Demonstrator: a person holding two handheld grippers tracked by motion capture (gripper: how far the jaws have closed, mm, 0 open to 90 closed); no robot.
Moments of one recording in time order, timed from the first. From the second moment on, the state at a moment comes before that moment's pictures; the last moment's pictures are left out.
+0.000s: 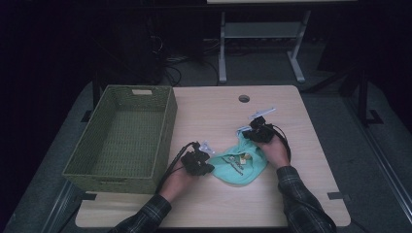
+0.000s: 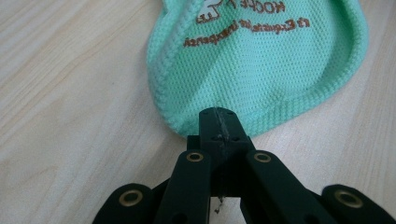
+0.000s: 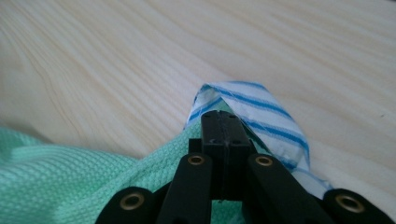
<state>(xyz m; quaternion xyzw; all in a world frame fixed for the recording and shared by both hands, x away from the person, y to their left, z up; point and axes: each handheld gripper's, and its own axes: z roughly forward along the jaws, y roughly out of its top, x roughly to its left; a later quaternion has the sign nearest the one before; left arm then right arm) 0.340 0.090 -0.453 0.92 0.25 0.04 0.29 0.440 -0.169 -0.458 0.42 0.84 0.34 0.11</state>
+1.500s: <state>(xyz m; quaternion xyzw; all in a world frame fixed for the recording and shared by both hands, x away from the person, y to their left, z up) 0.360 0.090 -0.431 0.90 0.27 0.04 0.34 0.420 -0.215 -0.419 0.43 0.80 0.41 0.13</state>
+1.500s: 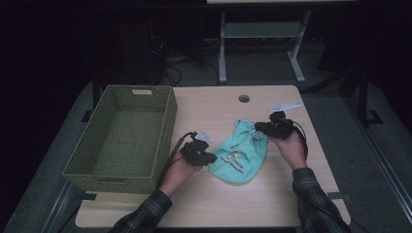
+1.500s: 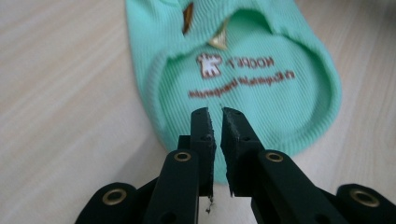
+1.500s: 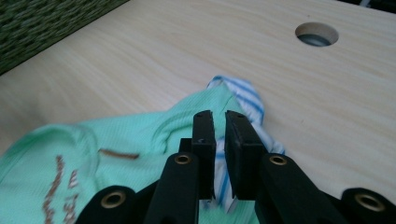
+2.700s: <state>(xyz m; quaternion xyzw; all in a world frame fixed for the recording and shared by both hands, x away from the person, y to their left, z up) 0.410 0.043 -0.454 0.92 0.26 0.06 0.29 0.333 -0.217 -0.466 0.39 0.85 0.35 0.08</state>
